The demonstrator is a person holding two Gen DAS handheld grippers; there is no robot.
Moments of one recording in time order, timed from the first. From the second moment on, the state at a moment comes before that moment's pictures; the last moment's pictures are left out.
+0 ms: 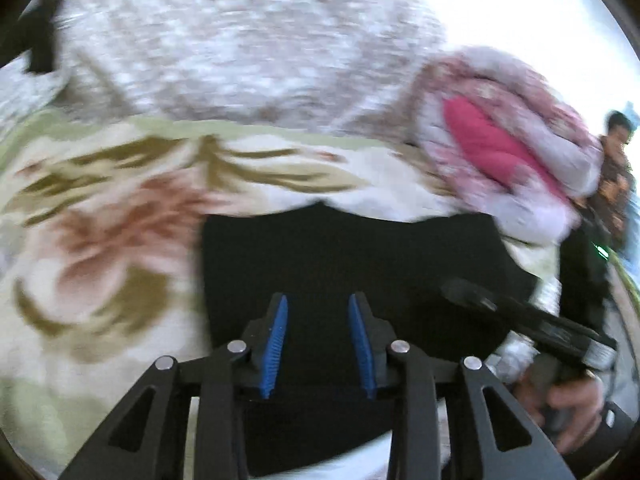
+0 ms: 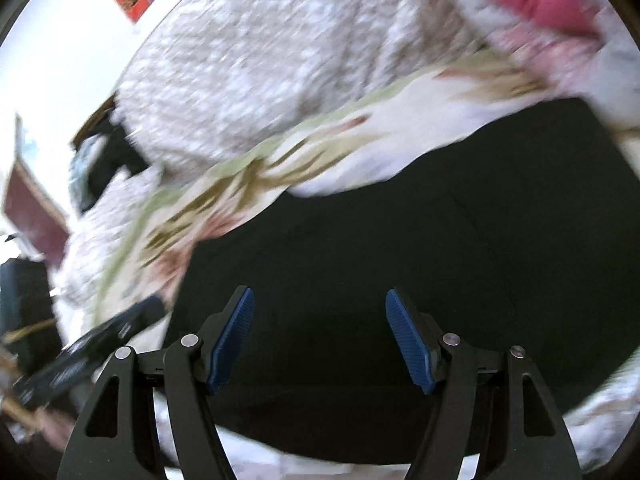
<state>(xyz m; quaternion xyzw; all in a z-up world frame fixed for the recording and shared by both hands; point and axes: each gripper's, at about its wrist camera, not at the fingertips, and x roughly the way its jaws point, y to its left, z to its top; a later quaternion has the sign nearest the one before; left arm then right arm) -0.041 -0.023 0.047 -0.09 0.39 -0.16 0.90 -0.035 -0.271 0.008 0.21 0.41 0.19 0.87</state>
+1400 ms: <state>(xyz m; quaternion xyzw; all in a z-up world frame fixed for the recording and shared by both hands) -0.052 -0.041 0.014 -0.05 0.41 -0.16 0.90 -0.031 -0.231 0.015 0.05 0.39 0.15 0.91</state>
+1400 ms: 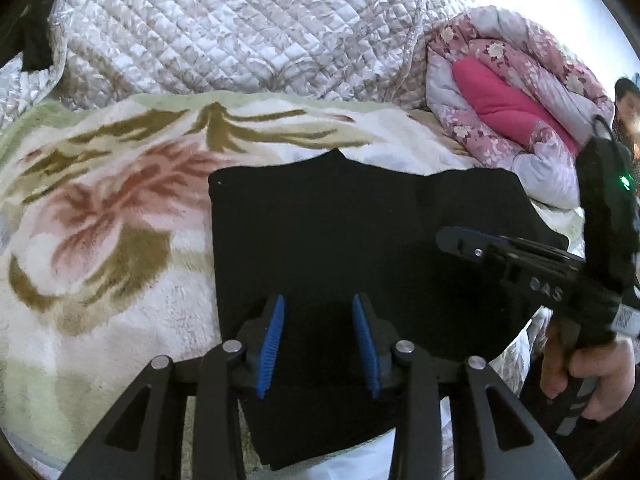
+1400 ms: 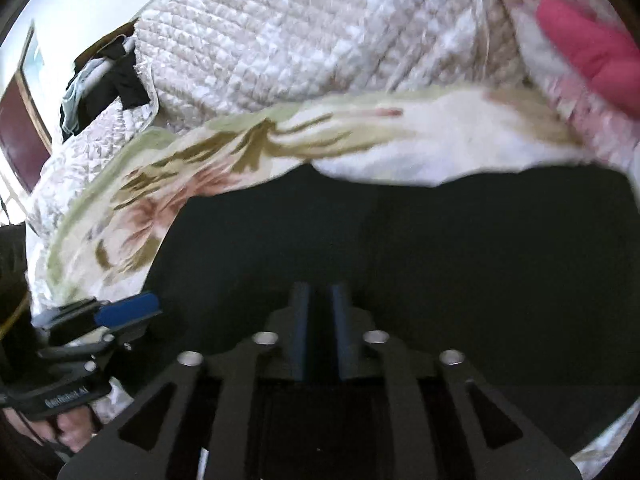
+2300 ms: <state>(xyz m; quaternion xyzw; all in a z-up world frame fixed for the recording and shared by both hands) -0.062 -0.037 0.024 -0.03 0.38 -0.12 0.92 -0.062 -0.221 0.011 -0.01 0.37 0.14 0.92</state>
